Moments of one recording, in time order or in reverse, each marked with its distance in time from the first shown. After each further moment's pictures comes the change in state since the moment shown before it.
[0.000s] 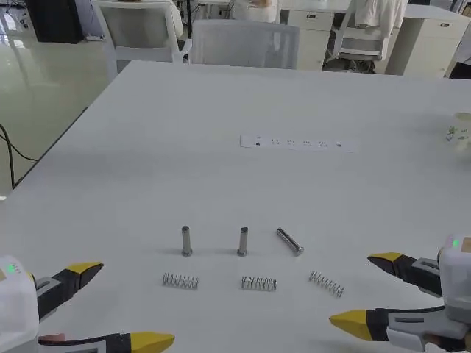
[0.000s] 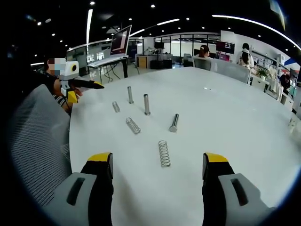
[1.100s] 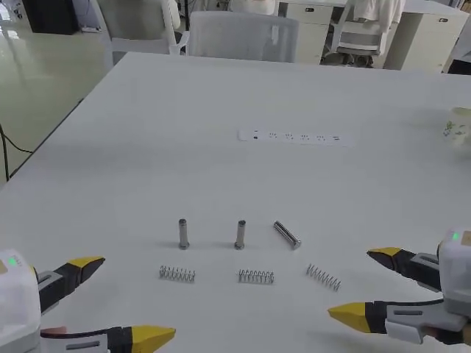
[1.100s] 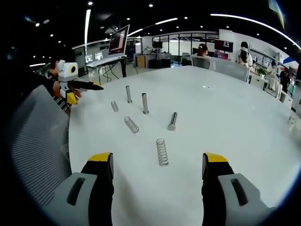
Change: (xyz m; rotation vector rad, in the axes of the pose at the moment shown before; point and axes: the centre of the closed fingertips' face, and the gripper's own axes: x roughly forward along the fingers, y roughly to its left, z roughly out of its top) left arm 0.006 -0.002 -0.003 -0.006 -0.001 -0.014; right arm -0.001 -0.003 -0.002 0.013 0.008 -0.009
